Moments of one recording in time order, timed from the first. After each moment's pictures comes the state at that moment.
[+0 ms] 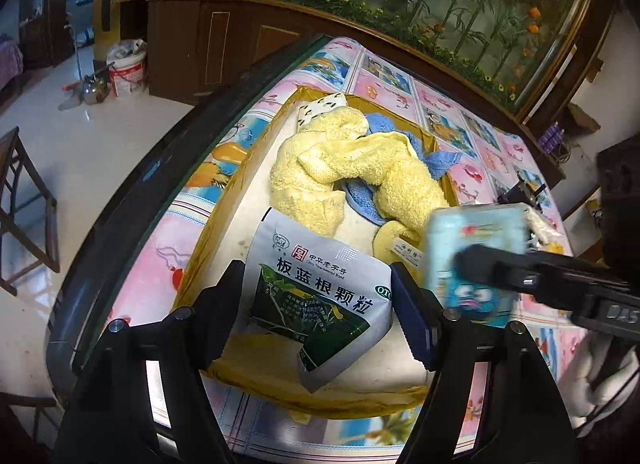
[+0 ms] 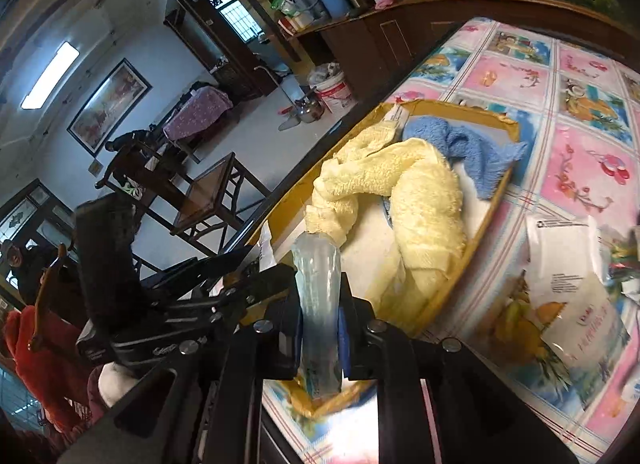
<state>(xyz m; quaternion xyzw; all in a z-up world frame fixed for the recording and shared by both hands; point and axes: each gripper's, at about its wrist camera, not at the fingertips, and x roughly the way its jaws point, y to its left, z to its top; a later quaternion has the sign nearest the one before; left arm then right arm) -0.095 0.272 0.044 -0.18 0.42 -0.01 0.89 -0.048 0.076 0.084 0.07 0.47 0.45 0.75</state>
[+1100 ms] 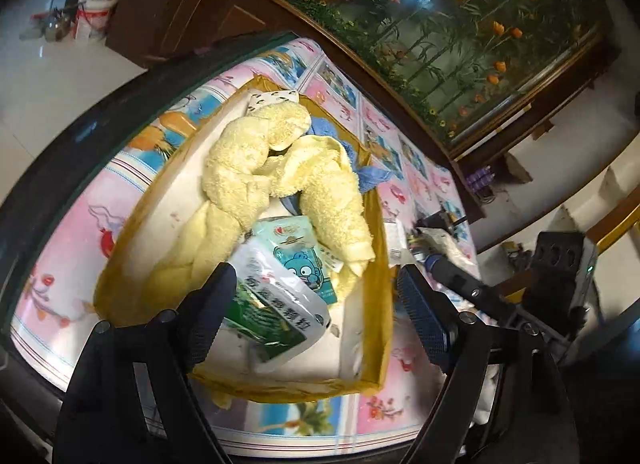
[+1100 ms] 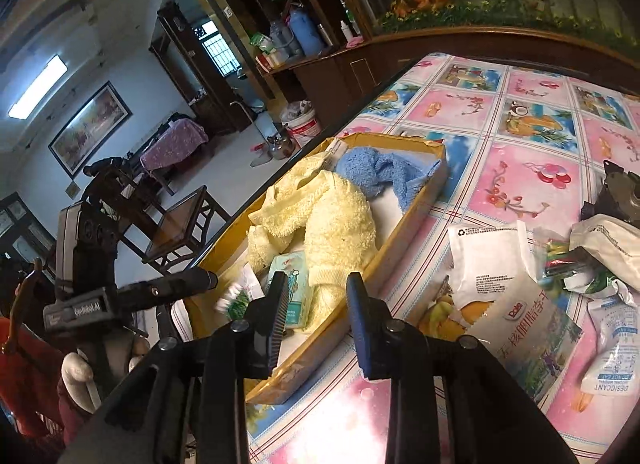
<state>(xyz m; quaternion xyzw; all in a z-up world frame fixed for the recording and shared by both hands) -0.103 0.289 0.045 -0.34 0.38 -0.12 0.85 -0.056 0.007 0.086 0.08 0.40 0.41 0.81</state>
